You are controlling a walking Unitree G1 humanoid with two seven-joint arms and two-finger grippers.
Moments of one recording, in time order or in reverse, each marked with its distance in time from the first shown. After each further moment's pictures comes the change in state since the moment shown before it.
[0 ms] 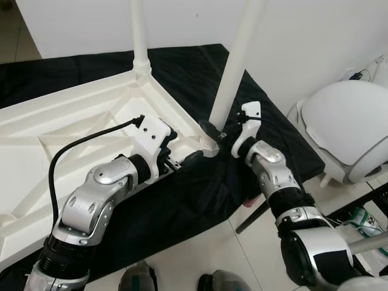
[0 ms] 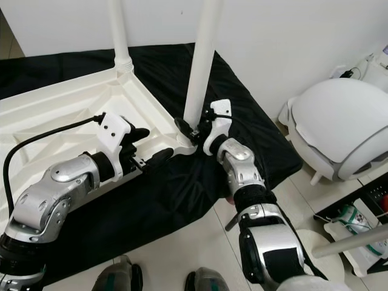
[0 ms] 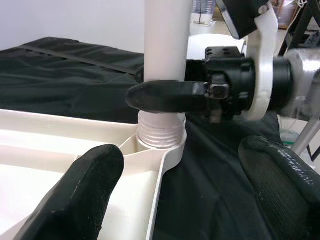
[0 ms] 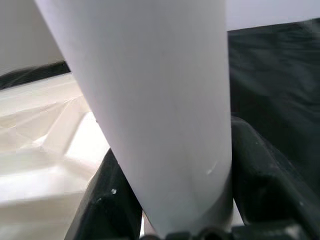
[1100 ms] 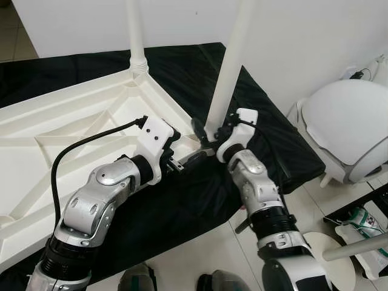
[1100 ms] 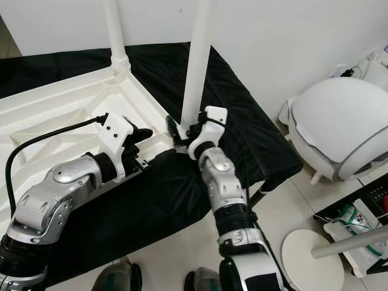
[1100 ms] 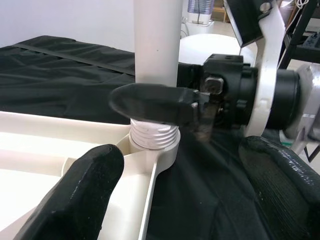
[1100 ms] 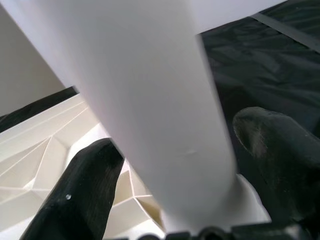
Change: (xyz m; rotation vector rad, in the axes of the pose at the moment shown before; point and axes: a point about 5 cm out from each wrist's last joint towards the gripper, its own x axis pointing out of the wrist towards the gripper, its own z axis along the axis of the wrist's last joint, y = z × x) left arm 0.002 -0.004 0.000 -0.005 -0.005 -0.013; right arm -0.011 0.014 0.004 0.131 -0.029 -0.126
